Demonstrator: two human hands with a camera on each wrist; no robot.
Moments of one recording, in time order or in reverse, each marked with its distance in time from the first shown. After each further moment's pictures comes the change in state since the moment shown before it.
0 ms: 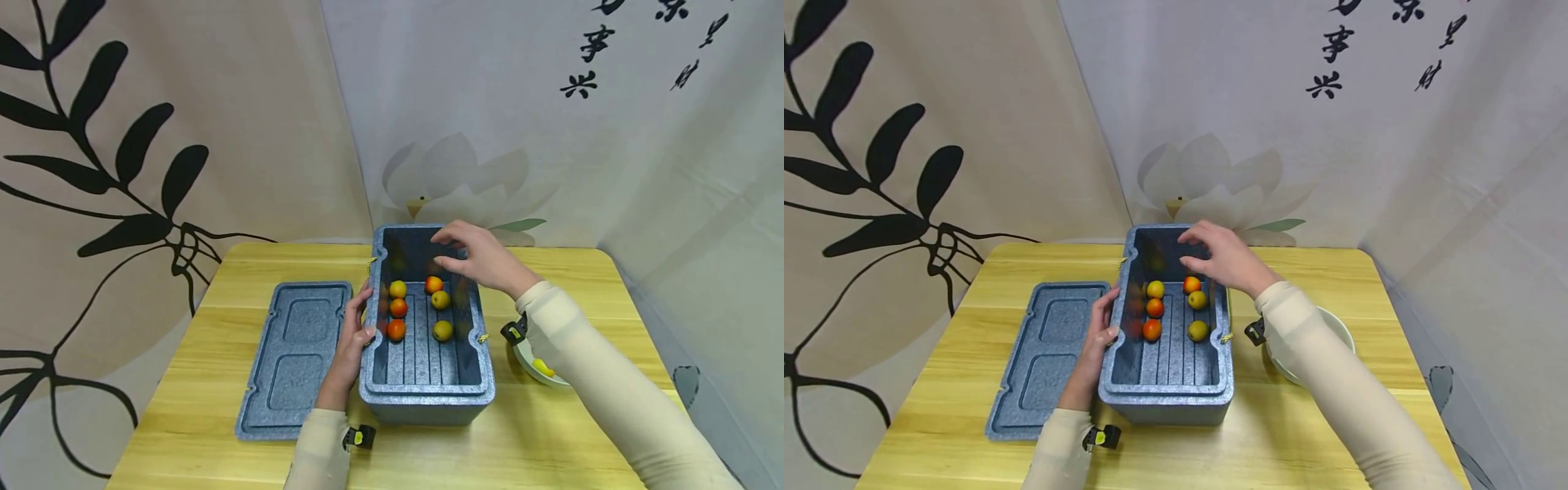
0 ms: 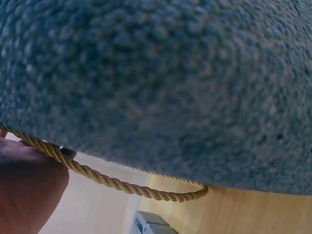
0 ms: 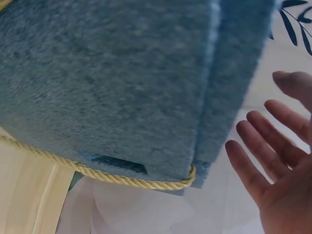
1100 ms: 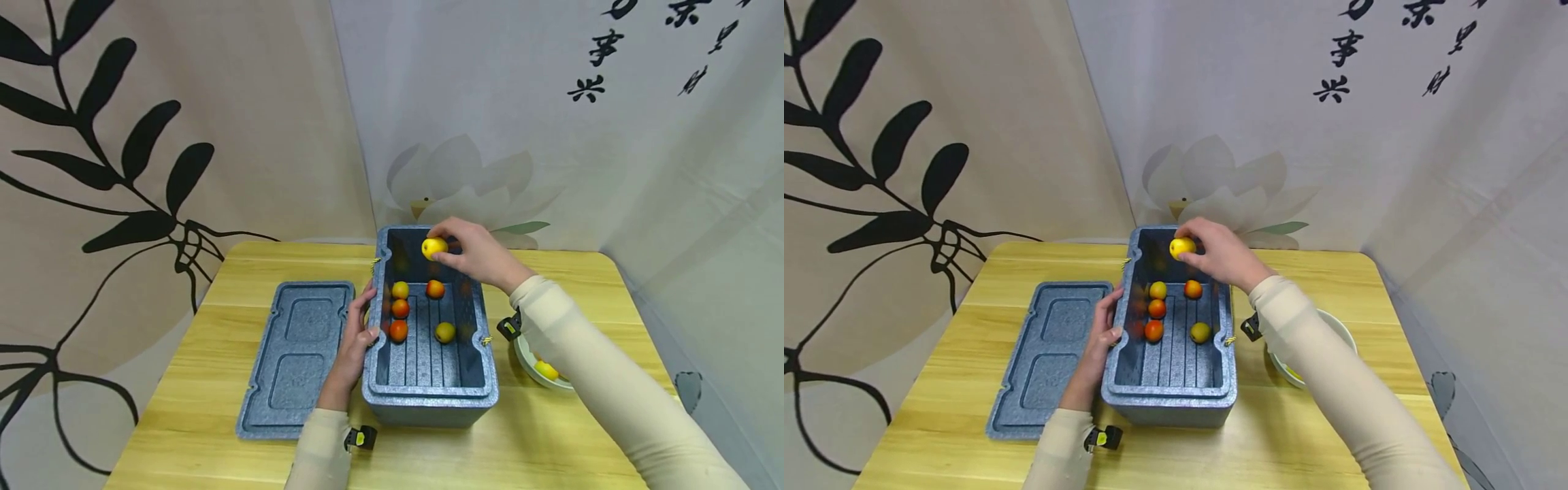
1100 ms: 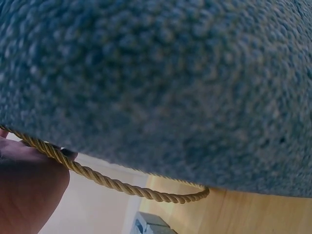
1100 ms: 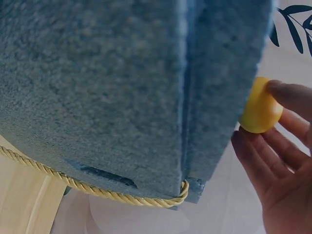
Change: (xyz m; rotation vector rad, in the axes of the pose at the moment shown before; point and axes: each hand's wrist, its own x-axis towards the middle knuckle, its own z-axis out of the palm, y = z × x) left_hand 0.000 0.001 -0.002 0.001 -0.003 0.001; right_hand 0.019 -0.005 0.005 -0.006 -0.029 0.002
